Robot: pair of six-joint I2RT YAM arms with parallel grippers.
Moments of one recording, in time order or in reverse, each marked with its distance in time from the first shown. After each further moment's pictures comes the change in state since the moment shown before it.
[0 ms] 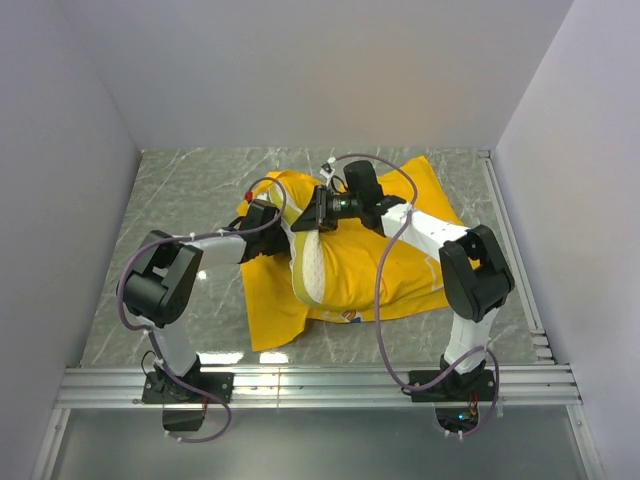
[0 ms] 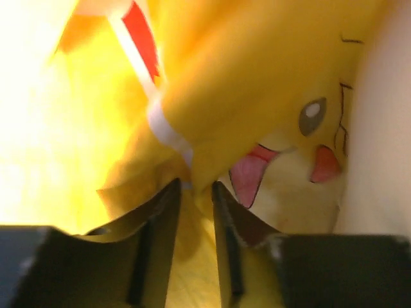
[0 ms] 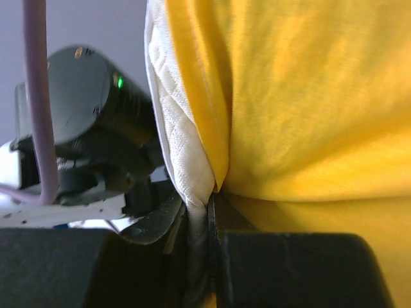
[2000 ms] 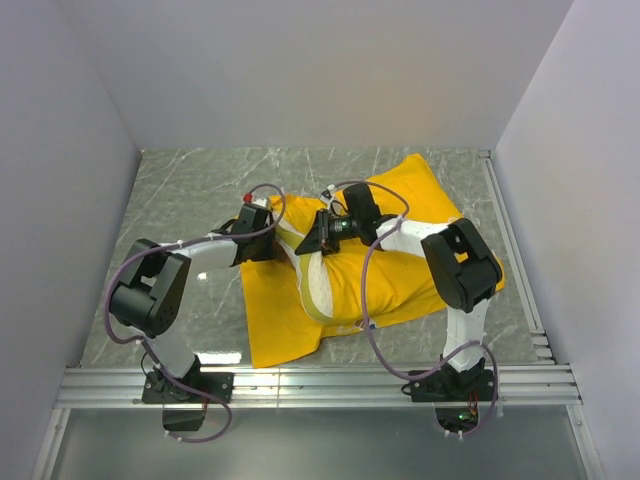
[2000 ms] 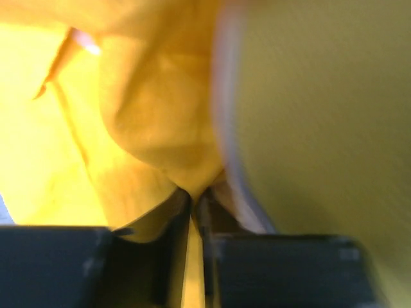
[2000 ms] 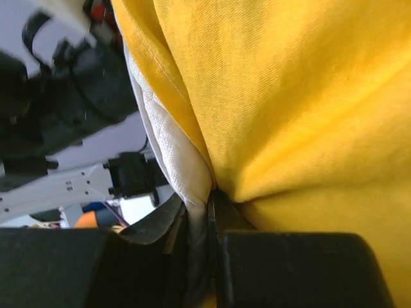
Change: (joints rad) left arm 0.031 -0.091 -0.047 -0.124 -0.023 0.248; right arm -0.008 0.095 -0.171 0.167 -0.098 0.079
